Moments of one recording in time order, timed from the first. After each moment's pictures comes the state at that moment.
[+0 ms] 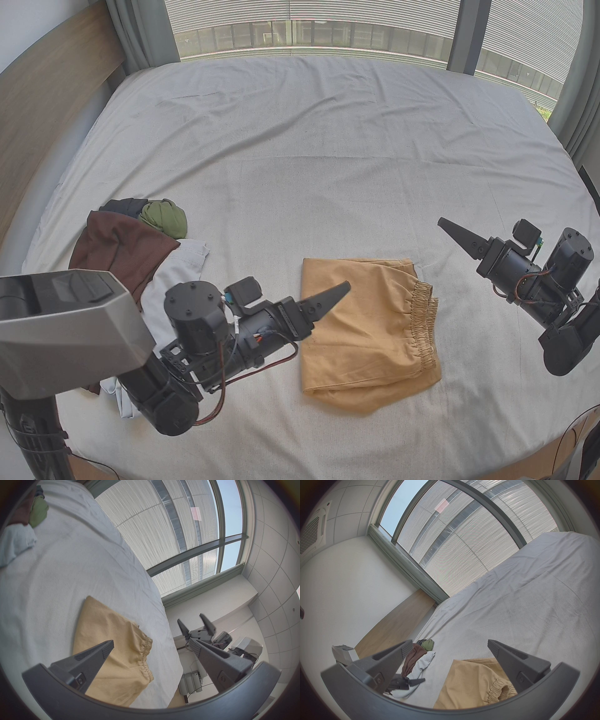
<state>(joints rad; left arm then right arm) -0.65 2.18 -0.67 -1.53 -0.24 -0.79 0.21 1.85 -0.48 -1.54 0.43 0.56</state>
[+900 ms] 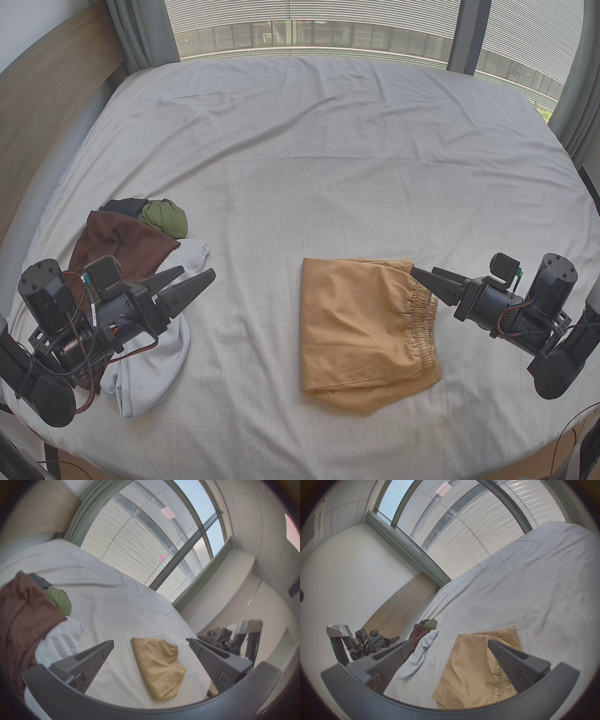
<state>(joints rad) -0.24 1.73 -0.30 -1.46 -0.48 -0.41 0.31 1.89 -0.37 -1.53 0.42 0.47</state>
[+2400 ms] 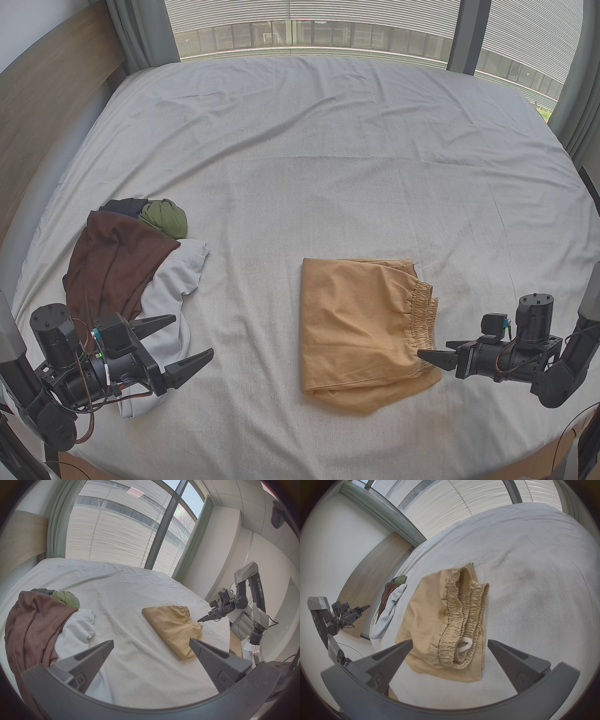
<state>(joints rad) -0.18 1.84 -0.08 -1.55 -0.54 0.05 0.21 1.96 -0.25 -1.20 0.42 0.22</state>
